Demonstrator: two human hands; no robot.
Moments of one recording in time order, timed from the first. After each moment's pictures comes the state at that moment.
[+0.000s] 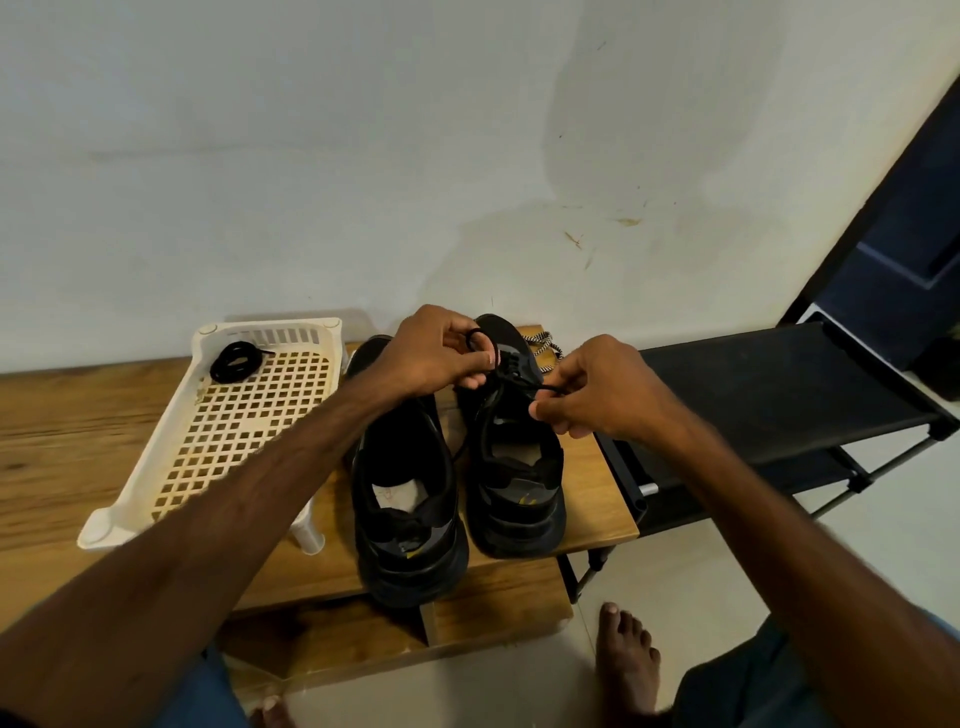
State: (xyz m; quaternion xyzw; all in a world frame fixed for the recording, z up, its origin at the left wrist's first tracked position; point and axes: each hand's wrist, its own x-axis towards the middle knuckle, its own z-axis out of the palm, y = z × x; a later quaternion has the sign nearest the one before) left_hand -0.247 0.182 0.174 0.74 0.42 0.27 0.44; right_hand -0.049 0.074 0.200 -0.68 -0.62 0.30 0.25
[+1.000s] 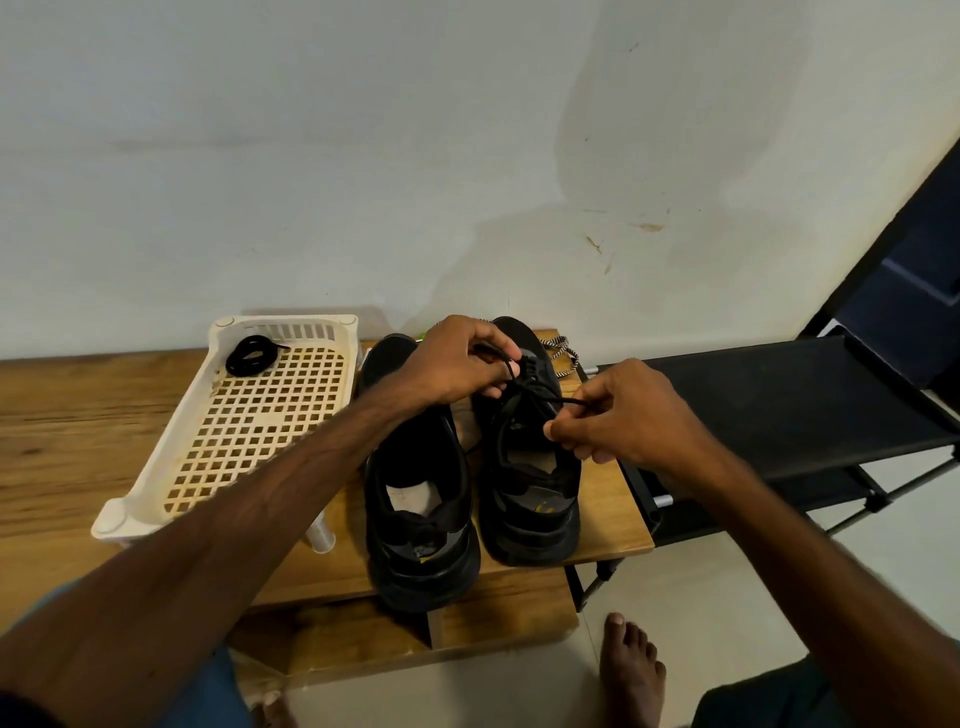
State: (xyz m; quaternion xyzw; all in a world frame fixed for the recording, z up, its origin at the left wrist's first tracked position) left_hand -0.241 0.177 0.169 0.74 0.43 0.26 0.44; right_hand -0.047 0.064 0.188 -0.68 -0.61 0.31 0.26
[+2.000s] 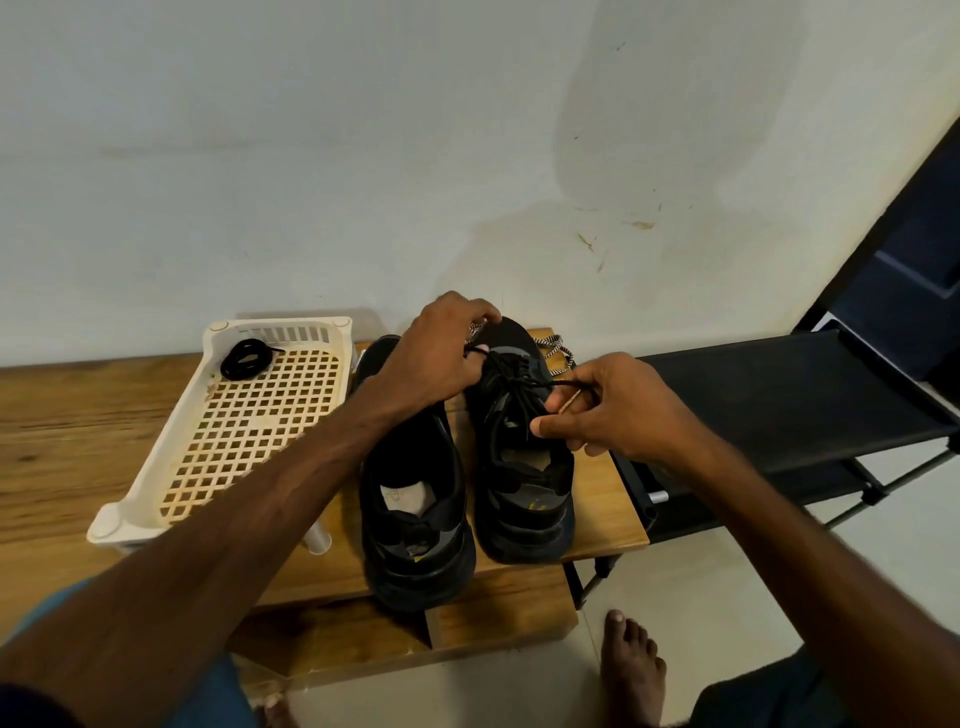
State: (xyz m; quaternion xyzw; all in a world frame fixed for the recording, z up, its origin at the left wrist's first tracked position) left_hand -0.244 0.192 0.167 0.86 0.42 0.27 0.14; right_hand -0.049 0.065 0.195 -0.68 -0.61 0.32 0.25
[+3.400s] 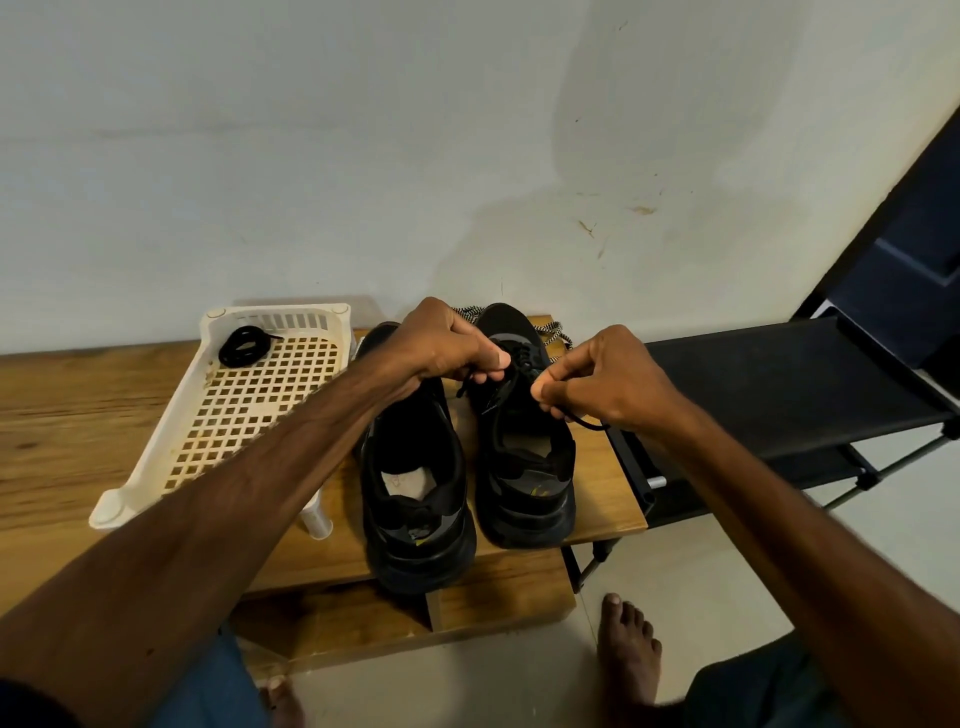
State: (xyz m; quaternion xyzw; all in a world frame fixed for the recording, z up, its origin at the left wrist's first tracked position) left_hand -0.248 0.183 0.175 0.66 0.47 0.23 0.54; right_hand -0.053 0.078 0.192 -0.68 -0.58 0.34 0.31
